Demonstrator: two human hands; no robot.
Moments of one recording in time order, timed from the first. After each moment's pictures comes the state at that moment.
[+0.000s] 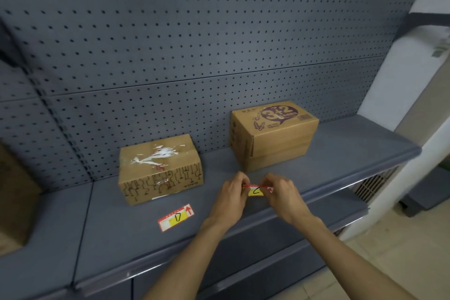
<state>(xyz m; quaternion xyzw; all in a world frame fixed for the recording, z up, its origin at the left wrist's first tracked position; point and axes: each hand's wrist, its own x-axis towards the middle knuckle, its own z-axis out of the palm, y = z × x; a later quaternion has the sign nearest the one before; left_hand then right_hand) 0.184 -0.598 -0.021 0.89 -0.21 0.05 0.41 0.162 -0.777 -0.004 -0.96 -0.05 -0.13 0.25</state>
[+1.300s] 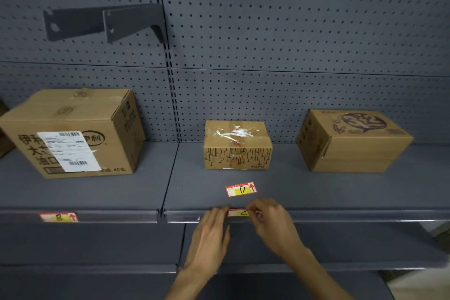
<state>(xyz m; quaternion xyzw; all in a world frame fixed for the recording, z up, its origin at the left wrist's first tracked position) 0.018 -0.426 -0.064 0.95 -0.03 0.14 0.28 0.093 -0.610 -0.039 -0.93 -0.23 -0.08 0.26</state>
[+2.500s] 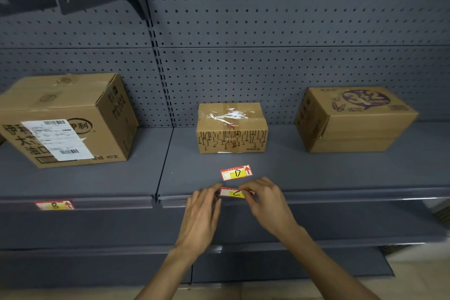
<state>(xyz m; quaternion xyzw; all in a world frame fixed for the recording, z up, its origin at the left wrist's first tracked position) 0.027 -0.418 -0.063 0.94 -0.03 0.17 0.31 0.098 -0.610 -0.036 -0.91 -0.25 -0.07 0.31</state>
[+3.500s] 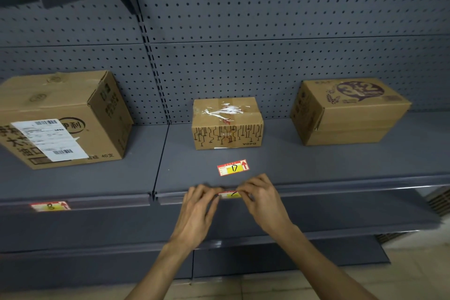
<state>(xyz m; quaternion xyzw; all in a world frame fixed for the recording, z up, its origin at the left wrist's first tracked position) 0.030 -0.407 -0.070 0.94 -0.08 0.15 0.29 0.091 -0.609 -0.050 -0.91 -0.26 -0.13 0.29</state>
